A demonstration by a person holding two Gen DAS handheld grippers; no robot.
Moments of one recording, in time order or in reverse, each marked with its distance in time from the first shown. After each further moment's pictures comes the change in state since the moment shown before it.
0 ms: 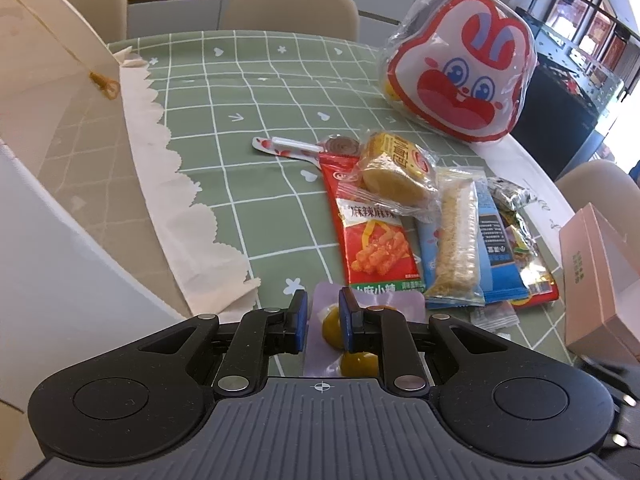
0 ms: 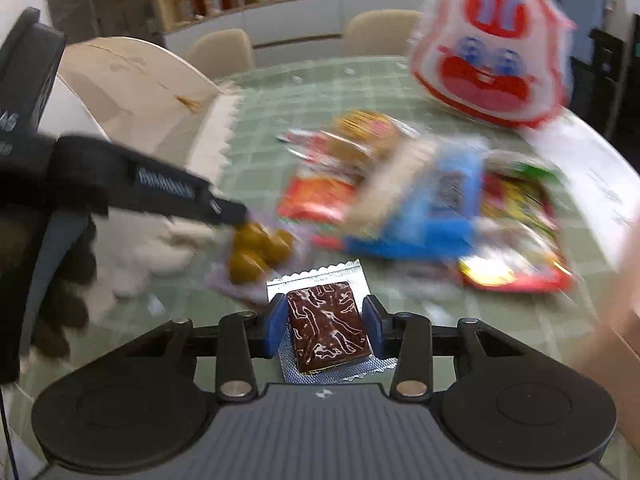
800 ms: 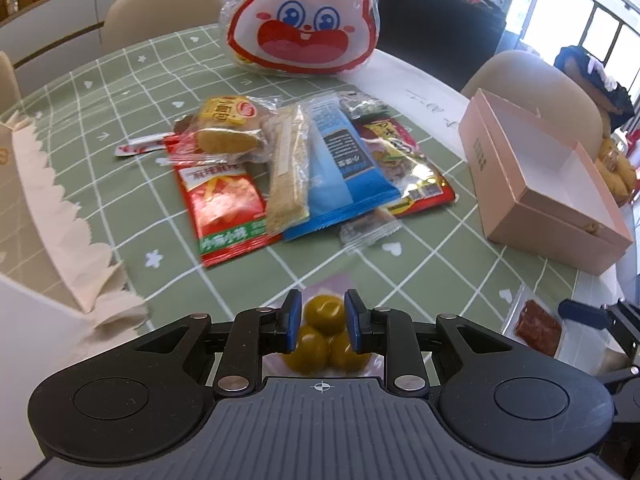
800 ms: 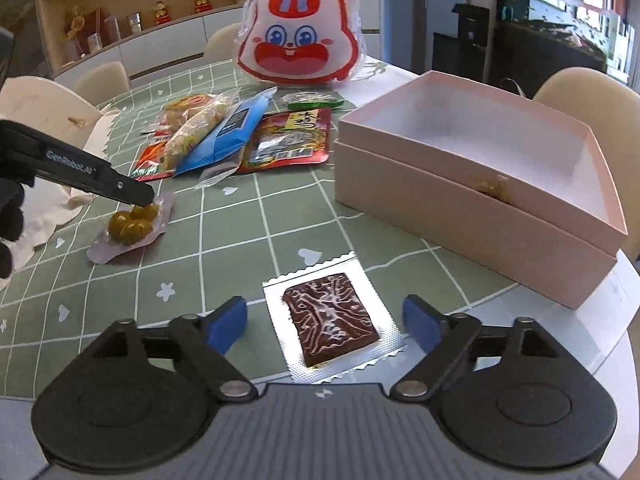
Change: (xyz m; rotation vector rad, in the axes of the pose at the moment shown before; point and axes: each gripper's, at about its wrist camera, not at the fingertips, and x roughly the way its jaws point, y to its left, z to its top) left arm -0.018 -0.079 -0.037 0.333 0.090 -0.117; right arm -0.087 -0.059 -0.104 0.209 -0.063 -0.284
